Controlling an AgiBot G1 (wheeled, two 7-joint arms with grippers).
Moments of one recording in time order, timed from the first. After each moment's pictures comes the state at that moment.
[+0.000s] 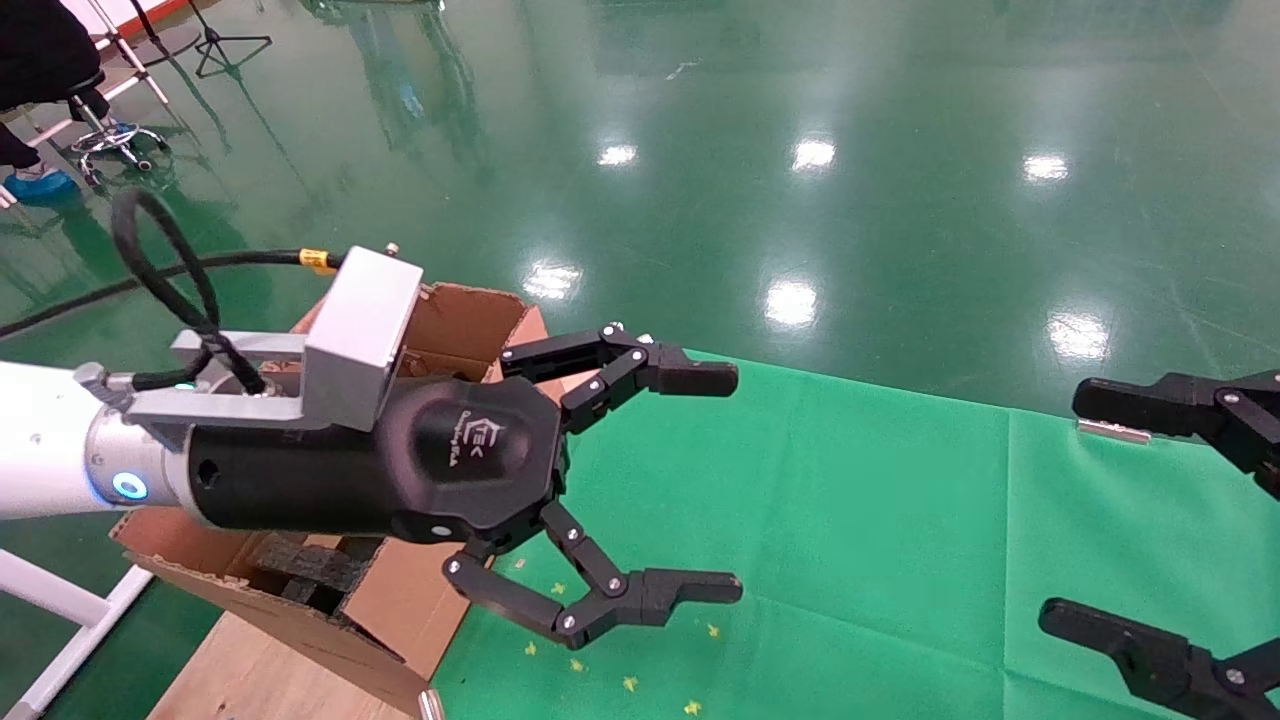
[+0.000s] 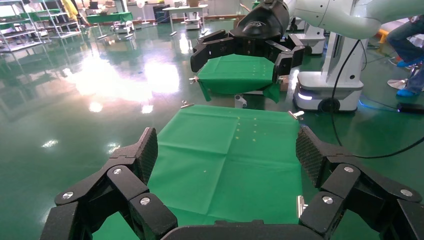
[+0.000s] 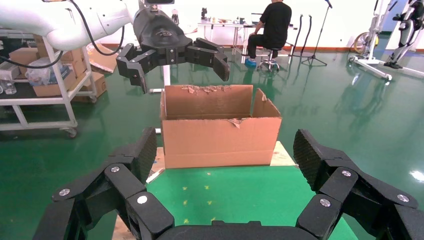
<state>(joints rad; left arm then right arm) -1.08 0.61 0.28 -1.28 0.73 1.49 -0.19 1.08 -0.58 -0.34 1.25 -0.68 -1.46 0.15</state>
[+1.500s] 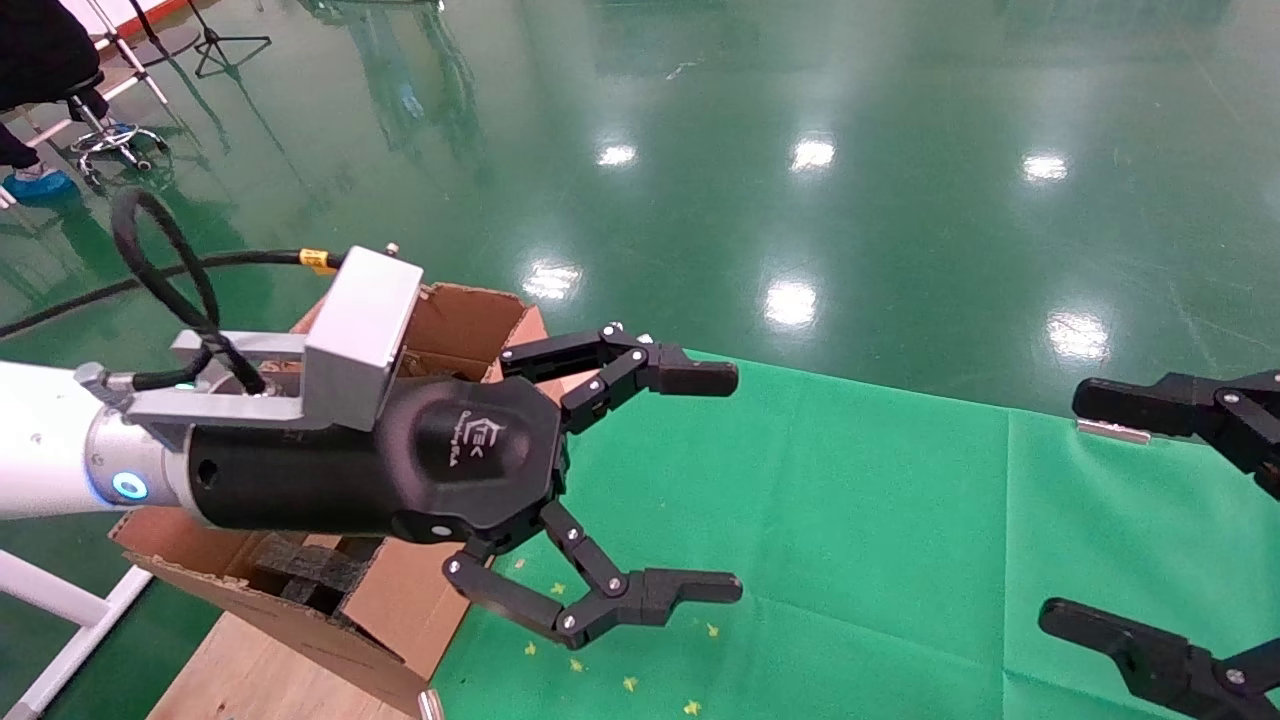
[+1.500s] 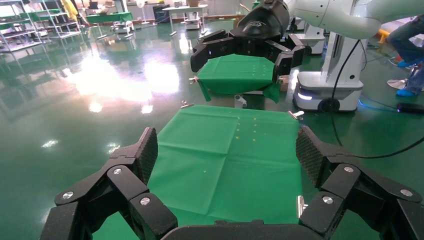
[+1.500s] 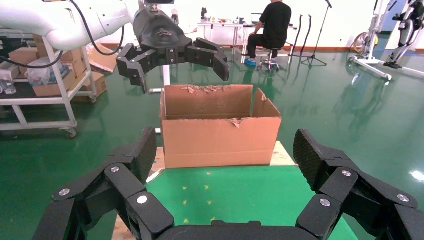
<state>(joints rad) -1.08 0.61 0.28 -1.28 0.73 1.49 -0.19 1.08 -0.58 -0.34 1.25 -0.68 -1.46 0.15</state>
